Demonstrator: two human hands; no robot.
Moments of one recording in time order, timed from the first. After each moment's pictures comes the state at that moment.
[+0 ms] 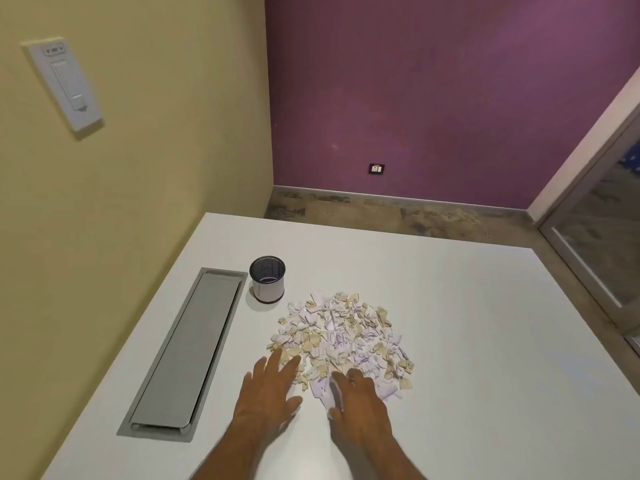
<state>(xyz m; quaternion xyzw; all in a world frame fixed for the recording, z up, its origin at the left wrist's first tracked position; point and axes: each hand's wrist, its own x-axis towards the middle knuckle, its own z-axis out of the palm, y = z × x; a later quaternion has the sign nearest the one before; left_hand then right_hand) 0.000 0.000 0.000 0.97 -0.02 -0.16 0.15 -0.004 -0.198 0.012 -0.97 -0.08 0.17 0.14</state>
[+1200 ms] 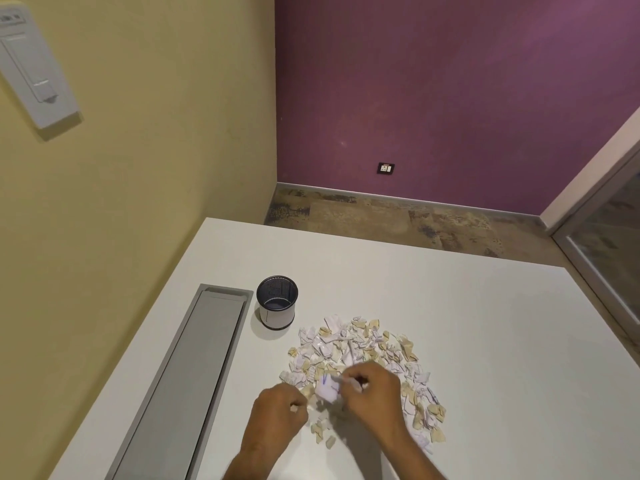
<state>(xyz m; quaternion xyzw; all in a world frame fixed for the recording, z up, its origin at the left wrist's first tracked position) 0.062 0.016 -0.020 0.93 0.07 -0.06 0.35 0.091 -0.162 0.037 -0.89 0.03 0.05 0.45</state>
